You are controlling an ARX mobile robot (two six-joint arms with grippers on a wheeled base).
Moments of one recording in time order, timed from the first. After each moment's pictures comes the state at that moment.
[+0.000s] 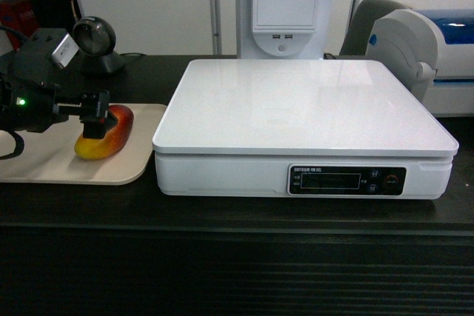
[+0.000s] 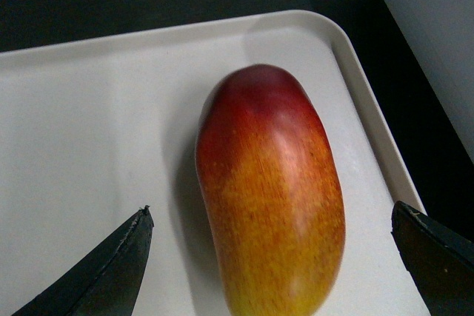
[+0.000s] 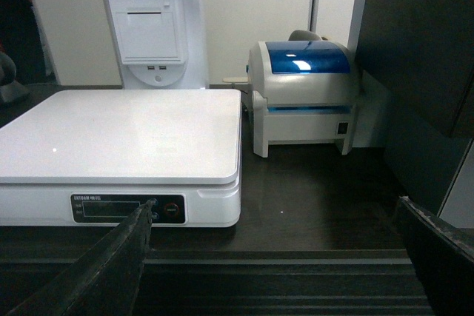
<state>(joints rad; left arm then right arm) 0.06 2.07 1.19 0.25 0.21 0.15 0.00 0.01 0.01 0.00 0.00 0.00</state>
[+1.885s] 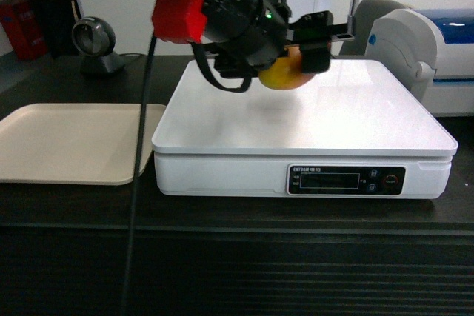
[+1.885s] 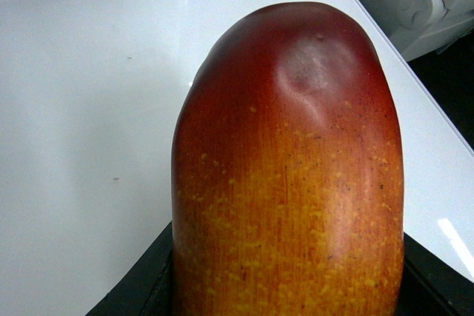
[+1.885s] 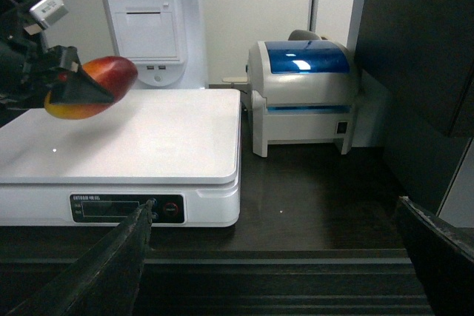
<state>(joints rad) -0.48 2.12 1.59 -0.04 0.12 -0.19 0.00 0.01 0.01 0.00 0.00 0.00</state>
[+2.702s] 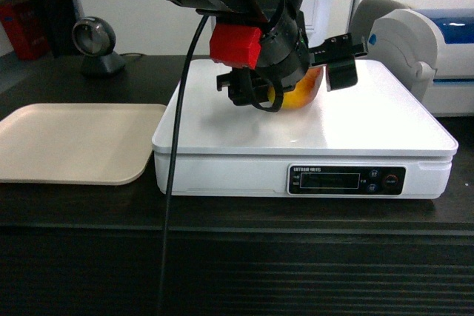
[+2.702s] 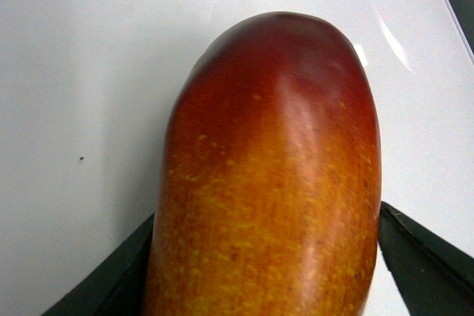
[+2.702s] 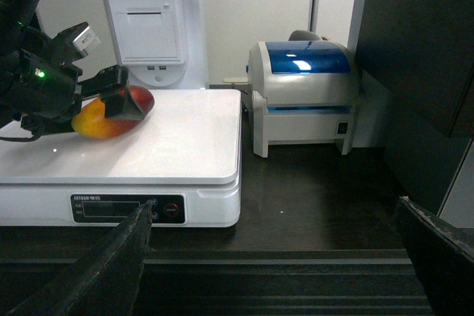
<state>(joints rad) -0.54 2.28 1.77 -0.15 -0.04 -0.41 0.00 0.01 0.01 0.00 0.00 0.00</state>
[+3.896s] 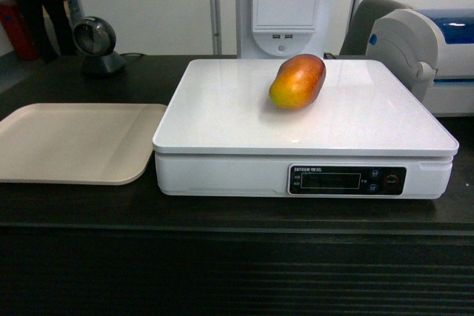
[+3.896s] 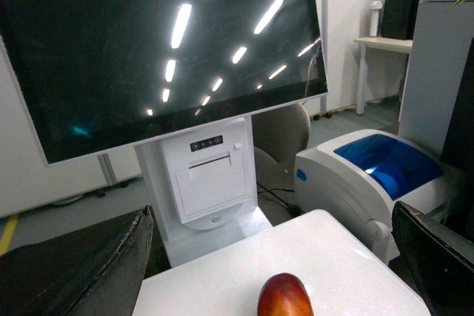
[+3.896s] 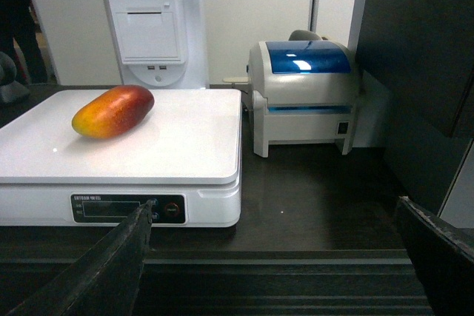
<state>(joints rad) -0.55 1.54 1.16 0.47 -0.12 0.08 0.00 0.01 0.01 0.00 0.00 0.00</state>
